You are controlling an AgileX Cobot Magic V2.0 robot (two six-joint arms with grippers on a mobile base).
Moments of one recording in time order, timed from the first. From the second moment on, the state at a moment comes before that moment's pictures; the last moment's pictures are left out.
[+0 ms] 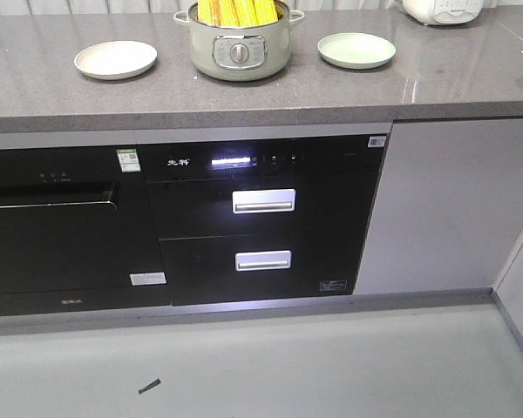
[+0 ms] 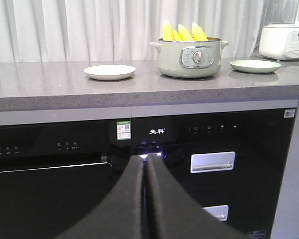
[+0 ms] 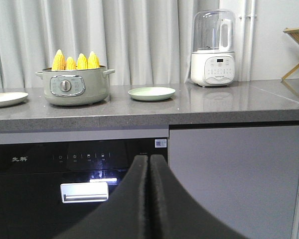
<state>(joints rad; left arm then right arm) -0.06 -0.01 0.03 -0.03 0.10 -0.02 0.01 -0.01 0.03 -0.01 0.01 0.03</state>
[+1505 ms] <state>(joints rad) -0.06 -0.01 0.03 -0.03 0.10 -0.02 0.01 -0.01 0.03 -0.01 0.01 0.03</state>
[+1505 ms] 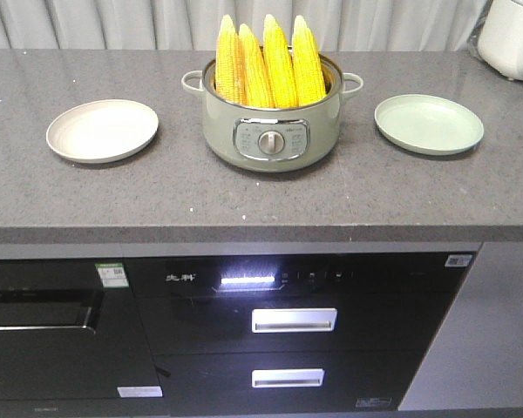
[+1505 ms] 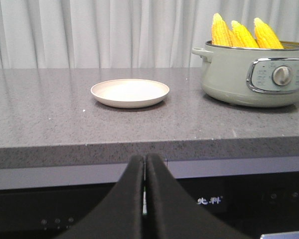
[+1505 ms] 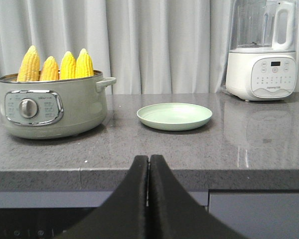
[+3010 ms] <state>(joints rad) -0.06 -0.01 0.03 -0.03 0.10 -0.02 0.01 -0.01 0.03 -0.01 0.01 0.03</state>
